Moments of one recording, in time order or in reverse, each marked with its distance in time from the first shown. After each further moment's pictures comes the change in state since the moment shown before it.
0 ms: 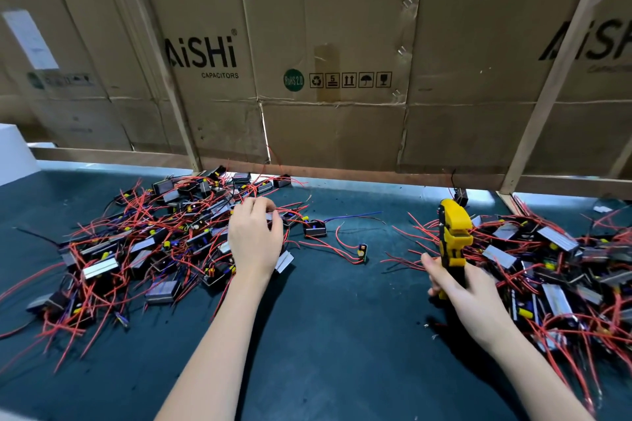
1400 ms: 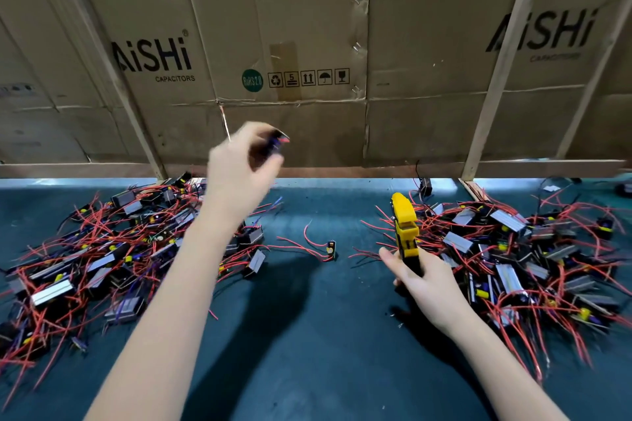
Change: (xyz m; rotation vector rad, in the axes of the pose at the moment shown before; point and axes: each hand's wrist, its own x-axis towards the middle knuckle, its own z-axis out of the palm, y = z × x) left_hand 0.073 0.090 -0.063 -0.398 -0.191 0.252; right_hand 0.002 0.000 0.001 -0.072 -0.005 -0.007
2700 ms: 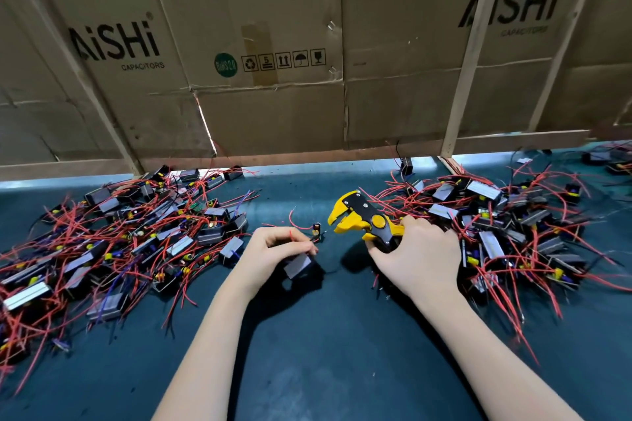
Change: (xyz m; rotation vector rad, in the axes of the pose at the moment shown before) left_hand -0.112 -0.032 0.069 -0.751 -0.565 -0.401; right_hand 0.004 -0.001 0.006 -1.079 0.341 -0.028
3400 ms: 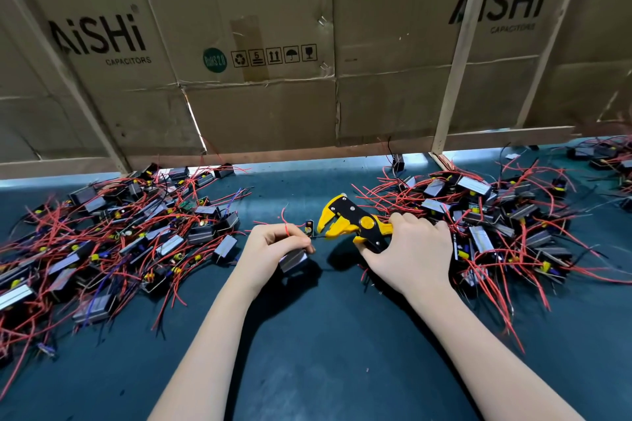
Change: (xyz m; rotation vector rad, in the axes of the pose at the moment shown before) left_hand 0.003 0.003 0.014 -0.047 0.062 -0.029; right_hand -0.003 0.000 -0.004 -0.054 0.000 -0.089
